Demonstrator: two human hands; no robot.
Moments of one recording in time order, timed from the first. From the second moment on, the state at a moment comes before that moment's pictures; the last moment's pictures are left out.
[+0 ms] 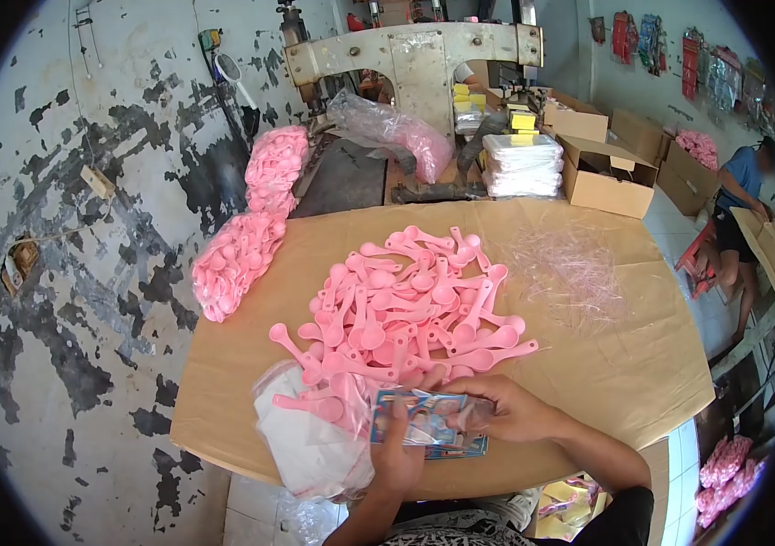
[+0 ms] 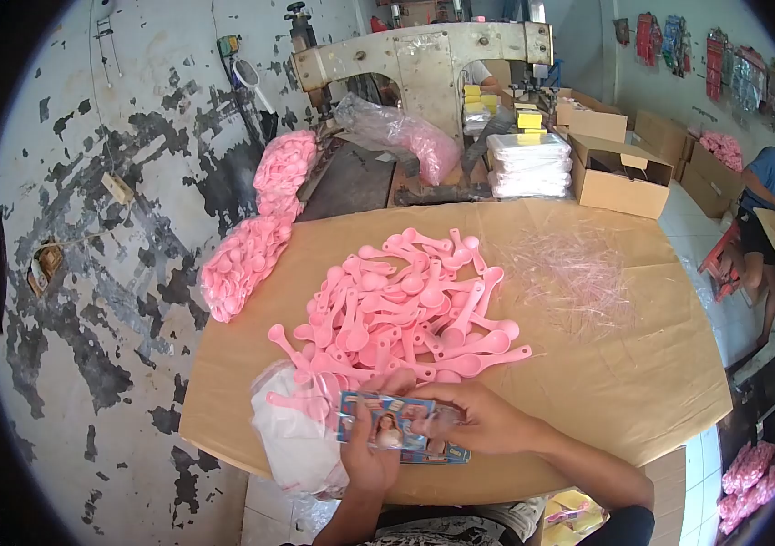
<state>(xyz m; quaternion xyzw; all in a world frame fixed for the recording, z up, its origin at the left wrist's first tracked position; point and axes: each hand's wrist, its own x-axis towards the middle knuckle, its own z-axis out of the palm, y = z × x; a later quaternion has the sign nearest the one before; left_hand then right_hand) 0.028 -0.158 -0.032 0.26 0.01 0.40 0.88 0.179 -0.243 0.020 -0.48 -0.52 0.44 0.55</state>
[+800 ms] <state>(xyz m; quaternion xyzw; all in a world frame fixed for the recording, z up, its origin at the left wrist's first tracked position) 0.028 -0.153 -0.036 0.33 -0.02 0.53 0.78 0.259 -0.254 0.026 -0.75 -0.57 0.08 0.32</state>
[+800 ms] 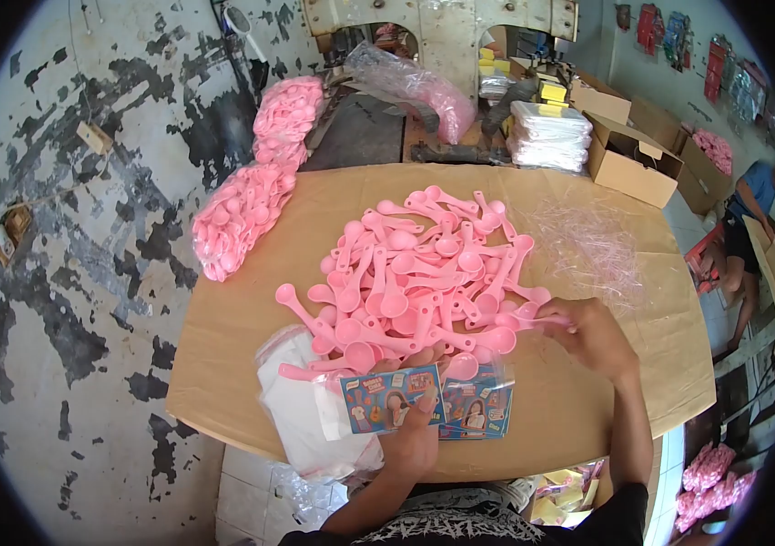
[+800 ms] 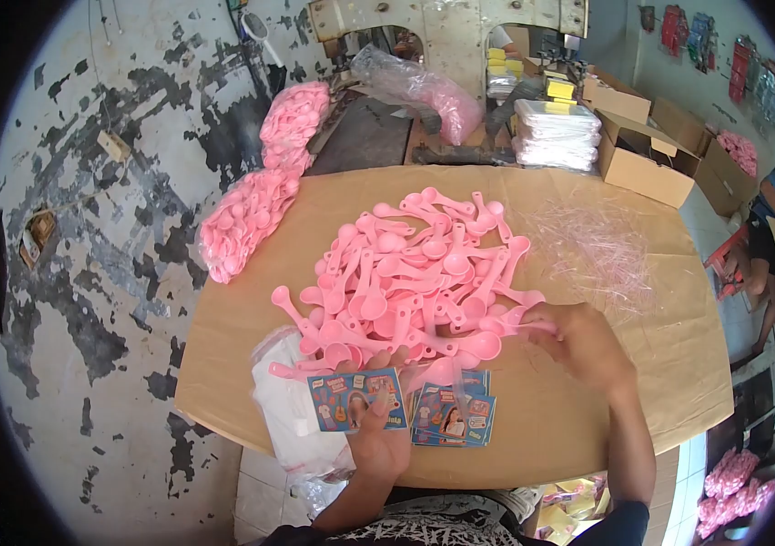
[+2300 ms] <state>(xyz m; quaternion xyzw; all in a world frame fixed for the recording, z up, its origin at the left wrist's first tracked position) 0.032 -0.169 -0.042 0.12 -0.15 0.32 0.93 0.183 -0.261 0.129 -0.60 -0.63 0.09 0.49</state>
